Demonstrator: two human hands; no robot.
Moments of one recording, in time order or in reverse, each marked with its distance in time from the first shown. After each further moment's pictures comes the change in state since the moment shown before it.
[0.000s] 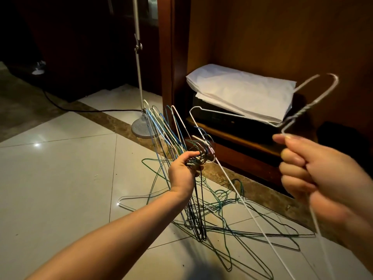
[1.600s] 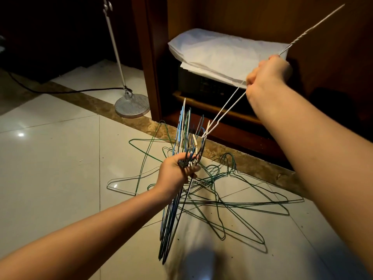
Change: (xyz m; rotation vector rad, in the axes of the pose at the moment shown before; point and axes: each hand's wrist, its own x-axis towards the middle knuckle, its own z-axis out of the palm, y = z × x) left_hand -0.025 -0.020 -0.021 0.378 -0.340 -0.129; right_hand 0.194 0.007 0.028 0.326 0.504 -0.250
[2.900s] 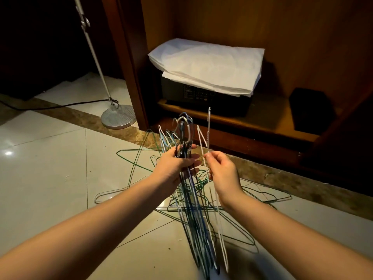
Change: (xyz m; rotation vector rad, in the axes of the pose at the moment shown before) left_hand 0.026 0.022 0.031 -0.329 -0.151 -0.140; right_hand -0.118 0.068 -0.148 -0.721 -0.415 0.047
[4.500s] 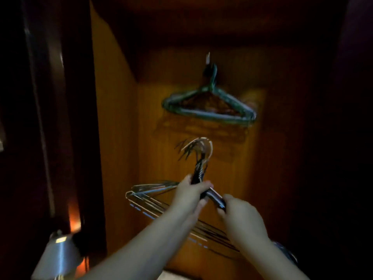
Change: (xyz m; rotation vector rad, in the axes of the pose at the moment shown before) left_hand -0.154 0.788 0.486 -0.172 -0.174 0.278; right_hand 0.021 -0.881 -0.259 -1.156 0.251 -0.351
